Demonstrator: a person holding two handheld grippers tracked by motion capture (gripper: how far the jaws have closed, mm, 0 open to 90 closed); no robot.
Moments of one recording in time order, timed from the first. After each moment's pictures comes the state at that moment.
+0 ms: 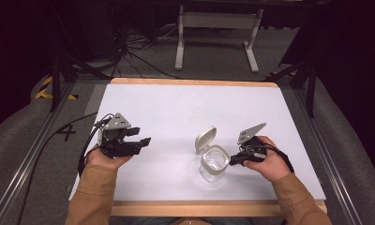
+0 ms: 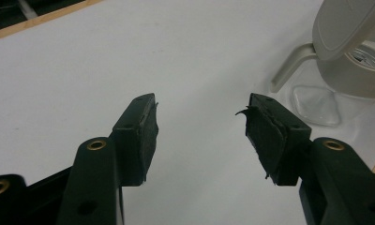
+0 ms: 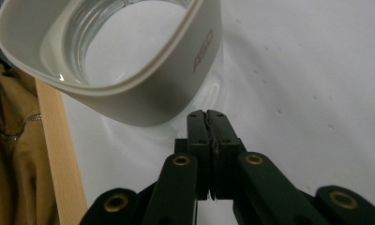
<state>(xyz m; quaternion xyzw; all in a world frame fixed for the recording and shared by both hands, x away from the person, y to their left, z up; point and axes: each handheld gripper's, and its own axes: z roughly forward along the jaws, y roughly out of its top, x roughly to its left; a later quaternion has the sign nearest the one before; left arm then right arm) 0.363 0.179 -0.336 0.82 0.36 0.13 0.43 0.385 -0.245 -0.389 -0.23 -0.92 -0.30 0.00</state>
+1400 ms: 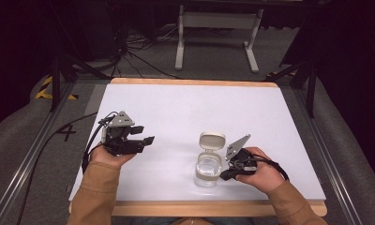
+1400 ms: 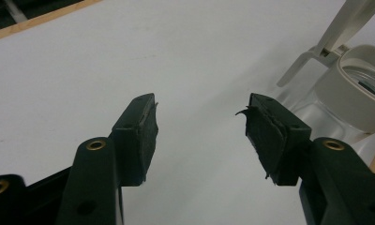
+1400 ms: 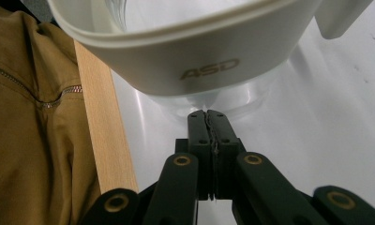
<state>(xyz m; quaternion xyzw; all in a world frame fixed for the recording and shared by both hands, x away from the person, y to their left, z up) 0.370 0.171 -0.336 0.82 0.35 0.12 0.43 0.355 -0.211 -0.394 -0.17 -0.95 -0.25 0.04</state>
